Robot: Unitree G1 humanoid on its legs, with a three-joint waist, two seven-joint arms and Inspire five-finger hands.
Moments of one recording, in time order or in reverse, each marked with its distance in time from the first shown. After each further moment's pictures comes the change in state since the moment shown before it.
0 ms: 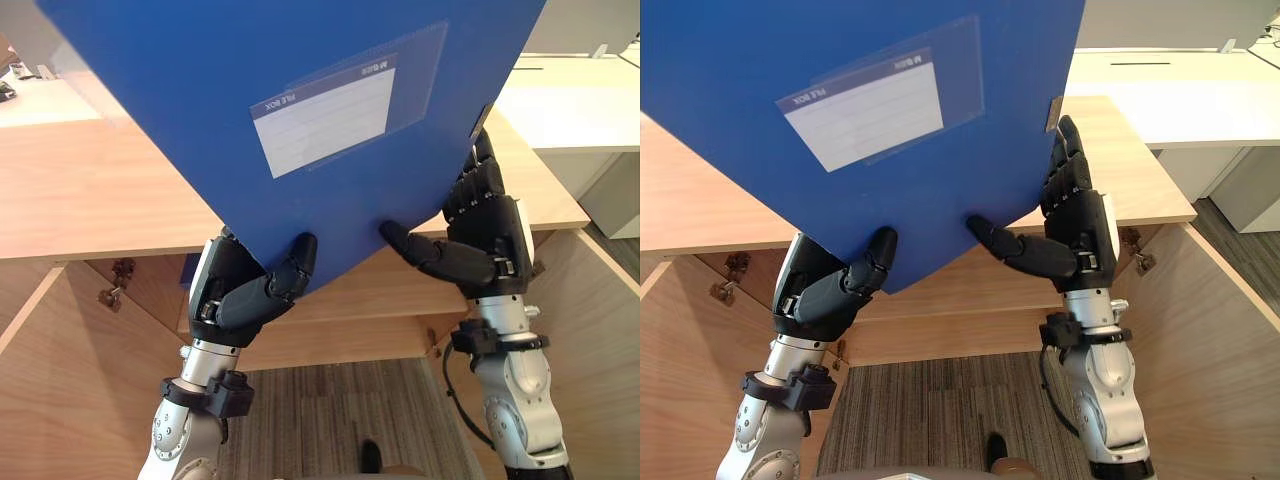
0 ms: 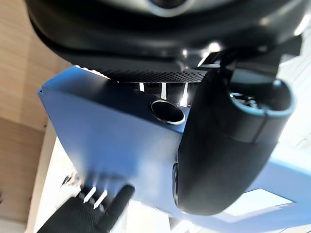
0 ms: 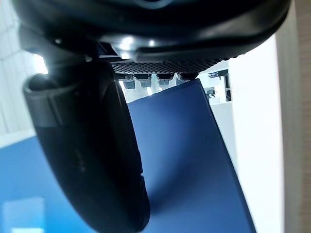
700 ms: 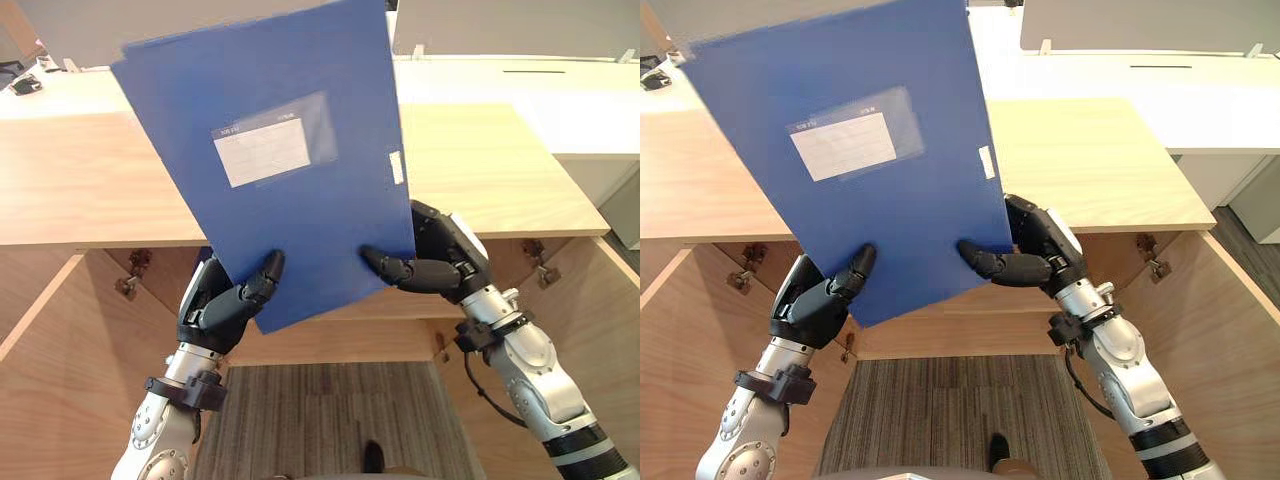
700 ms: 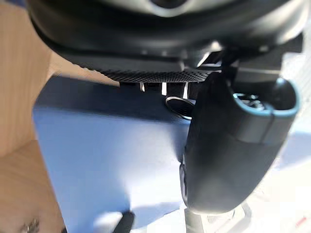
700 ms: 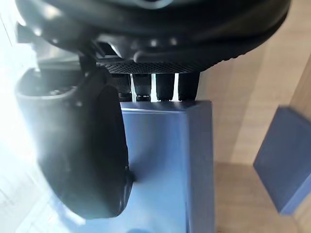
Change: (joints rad) left arm -0.006 0.071 0.095 0.216 -0.112 0.009 -0.014; right arm -0.077 -0.200 0.126 0.147 0.116 0.028 0.150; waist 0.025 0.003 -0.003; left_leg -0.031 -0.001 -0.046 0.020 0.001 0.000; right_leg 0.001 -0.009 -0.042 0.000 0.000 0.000
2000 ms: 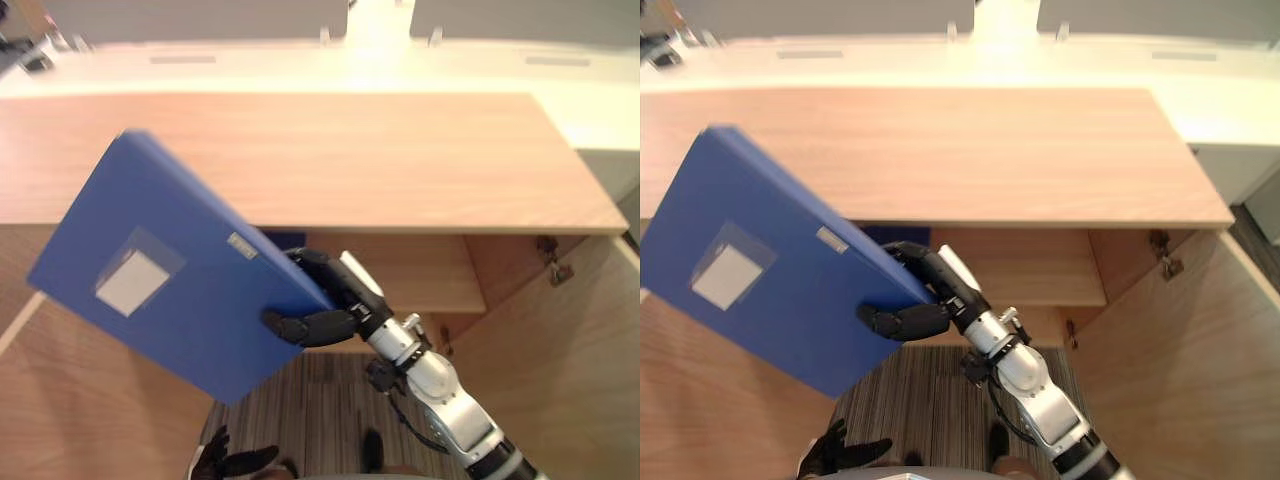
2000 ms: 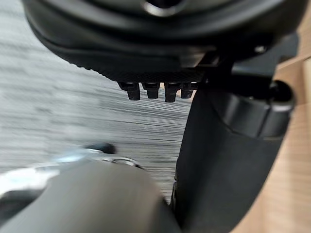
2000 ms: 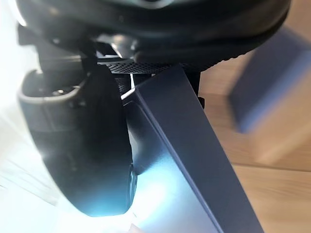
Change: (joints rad) left arm -0.210 -0.269 0.244 1.289 0.811 0.059 0.192; right arm -0.189 0.208 0.411 0.177 -0.572 -0.002 -0.089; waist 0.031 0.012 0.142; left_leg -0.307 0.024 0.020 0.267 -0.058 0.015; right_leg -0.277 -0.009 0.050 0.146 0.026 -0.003
